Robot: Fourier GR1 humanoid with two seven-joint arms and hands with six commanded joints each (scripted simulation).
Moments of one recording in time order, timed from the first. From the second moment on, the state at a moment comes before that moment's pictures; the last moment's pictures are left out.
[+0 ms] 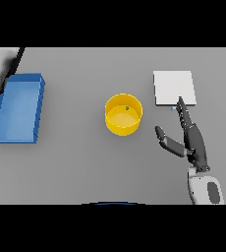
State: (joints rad) left arm -1.68 0.44 -0.53 -0.33 -1.03 -0.32 -0.08; right arm 0.06 -0.06 0.10 -1.68 0.18 0.00 -0.13
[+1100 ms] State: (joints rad) left arm -0.74 0.53 0.03 -0.79 -0.28 0.09 0.37; right arm 0.07 -0.10 0.11 -1.68 0.19 0.02 -0.15
